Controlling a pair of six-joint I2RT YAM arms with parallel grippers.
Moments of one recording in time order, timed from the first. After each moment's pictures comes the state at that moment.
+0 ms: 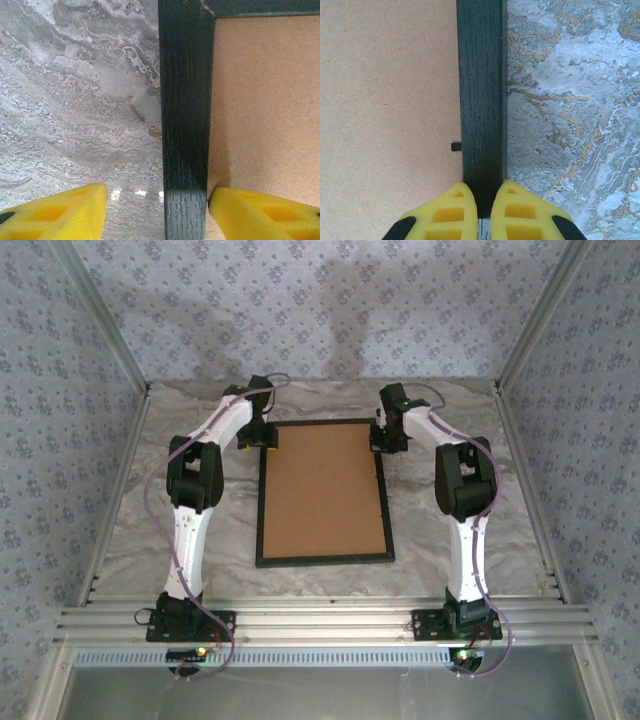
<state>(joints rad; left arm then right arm) -0.31 2.39 2.09 -1.09 -0.05 -0.30 0.27 2.19 1.73 -0.76 -0.13 0.26</state>
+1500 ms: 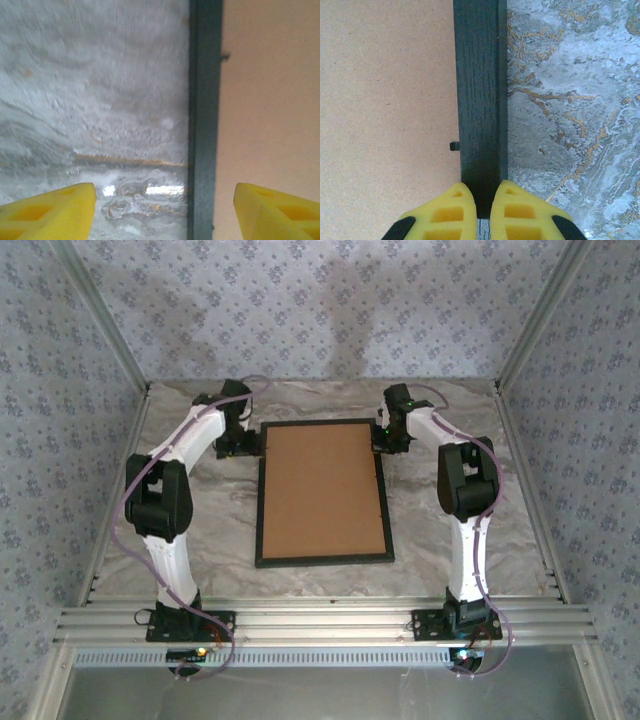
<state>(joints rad) -0.26 1.96 1.62 -1.01 0.00 -0.27 0.24 2.18 1.70 -0.74 -0.19 0.26</state>
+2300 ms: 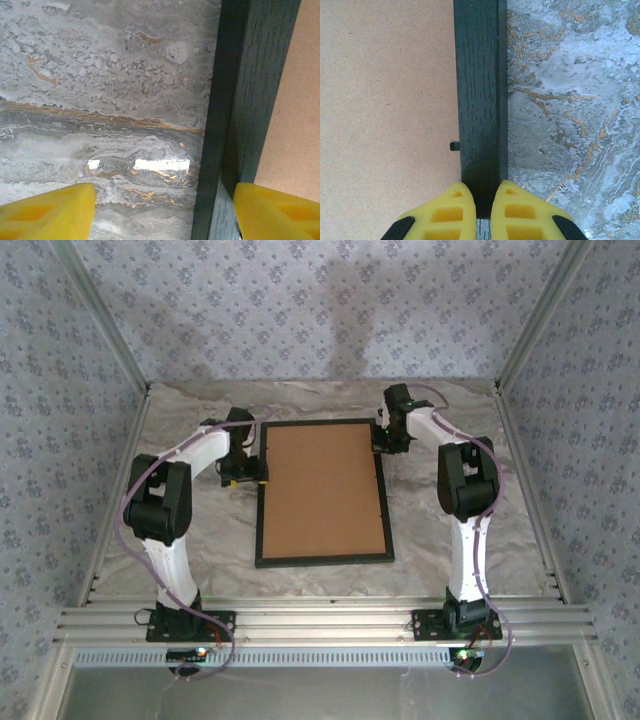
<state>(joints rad) -0.28 1.92 1.38 -0.89 0.06 -0.36 0.24 2.18 1.70 -0.74 -0.19 0.26</state>
